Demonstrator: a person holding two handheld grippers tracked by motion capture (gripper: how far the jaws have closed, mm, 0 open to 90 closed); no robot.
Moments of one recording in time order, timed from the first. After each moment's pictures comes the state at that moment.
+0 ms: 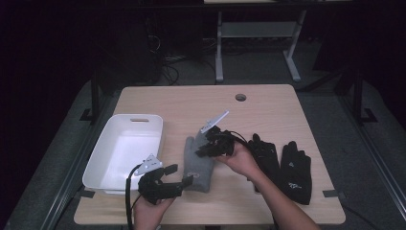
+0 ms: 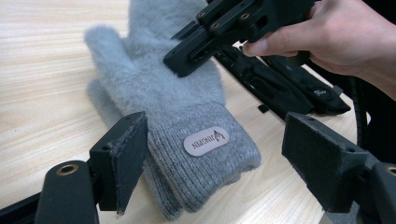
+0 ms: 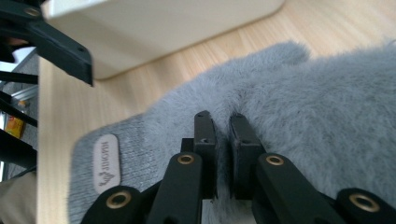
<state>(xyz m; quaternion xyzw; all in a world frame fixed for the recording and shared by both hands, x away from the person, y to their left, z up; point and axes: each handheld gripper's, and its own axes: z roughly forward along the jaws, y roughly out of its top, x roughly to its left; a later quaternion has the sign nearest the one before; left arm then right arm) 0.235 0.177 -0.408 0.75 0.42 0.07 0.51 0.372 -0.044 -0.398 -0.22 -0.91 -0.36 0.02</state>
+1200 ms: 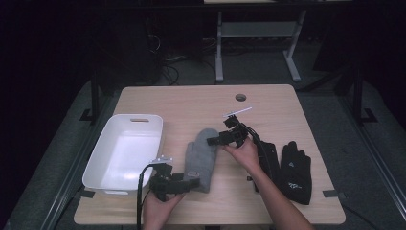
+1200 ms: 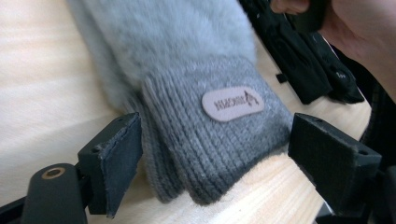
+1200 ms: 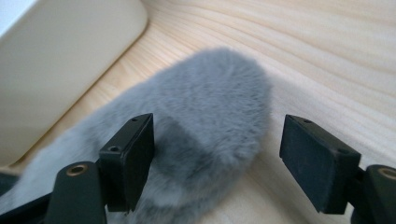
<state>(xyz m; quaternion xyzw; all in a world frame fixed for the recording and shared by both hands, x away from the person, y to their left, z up) 0.261 0.162 -0.445 0.74 0.51 -0.06 0.44 0.421 -0.092 -0.441 -0.44 -0.80 -0.40 0.04</state>
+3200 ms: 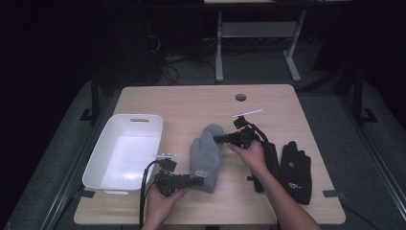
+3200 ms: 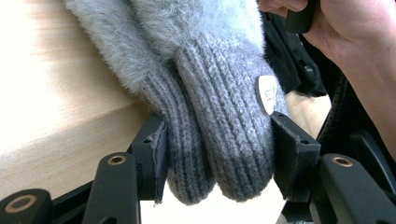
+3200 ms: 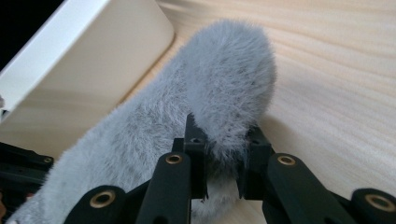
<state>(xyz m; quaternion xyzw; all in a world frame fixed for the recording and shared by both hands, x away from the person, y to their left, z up) 0.275 0.156 -0.443 0.73 0.50 -0.13 0.44 0.411 -0.118 -0.436 -0.43 -0.77 -0.46 0.09</state>
